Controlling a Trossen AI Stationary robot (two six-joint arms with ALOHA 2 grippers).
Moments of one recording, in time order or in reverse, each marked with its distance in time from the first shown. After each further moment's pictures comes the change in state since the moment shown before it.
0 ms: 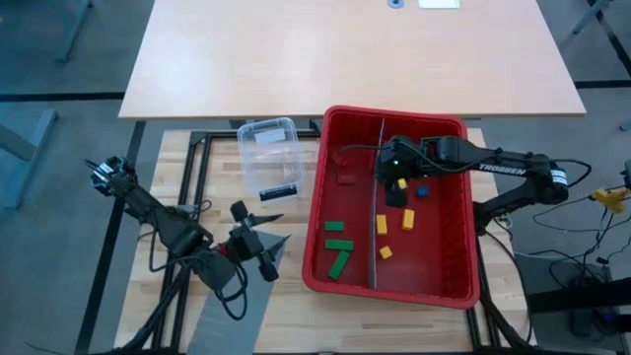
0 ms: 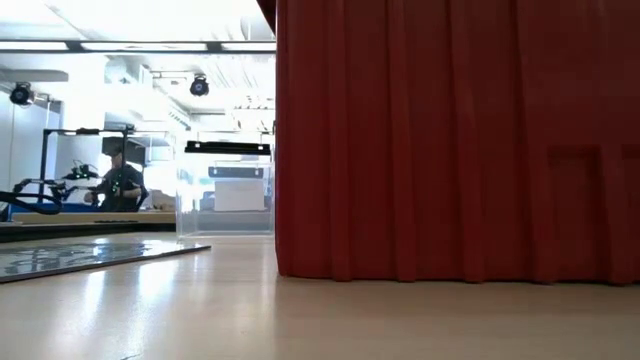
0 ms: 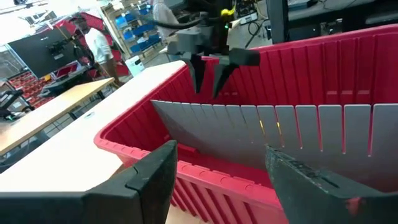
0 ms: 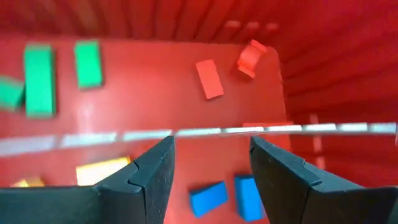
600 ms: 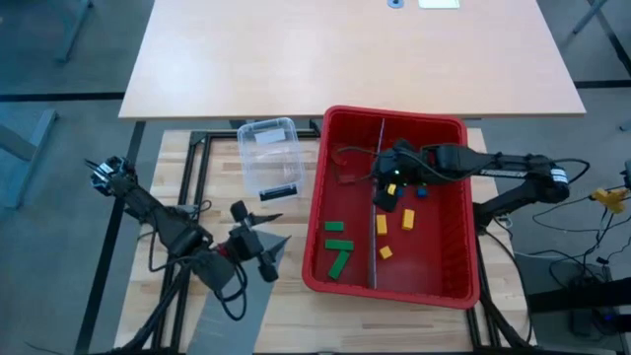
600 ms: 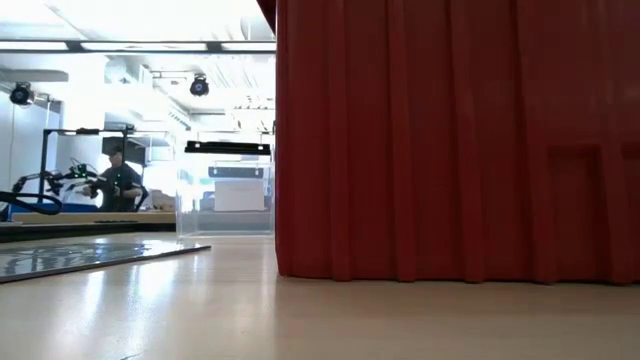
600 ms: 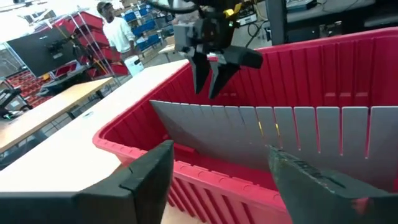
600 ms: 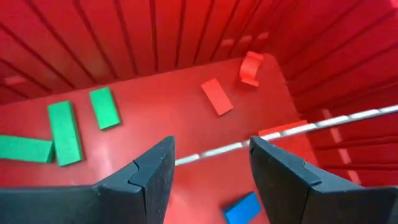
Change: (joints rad) left arm -0.003 0.000 0.000 0.001 0.000 -0.010; right arm 0.083 -0.006 -0.010 0.075 0.089 0.342
